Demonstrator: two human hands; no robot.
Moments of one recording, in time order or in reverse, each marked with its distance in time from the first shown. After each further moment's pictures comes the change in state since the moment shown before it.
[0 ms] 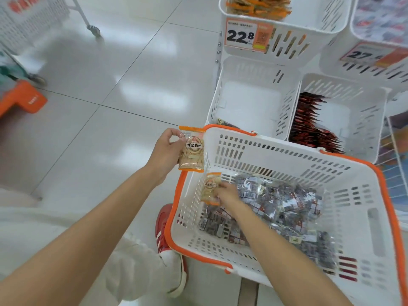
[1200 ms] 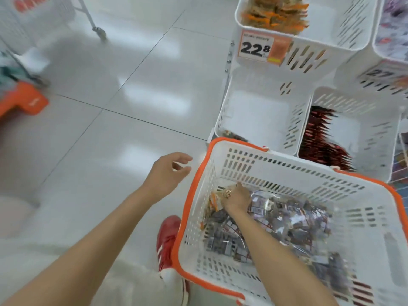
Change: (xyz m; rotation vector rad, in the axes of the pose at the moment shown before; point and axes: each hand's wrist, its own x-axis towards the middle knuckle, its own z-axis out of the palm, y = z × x) left_hand 0.011 -0.027 -0.030 0.469 -0.034 0.207; right_hand 0.041 -0.003 -0.006 -0.788 0.348 -0.118
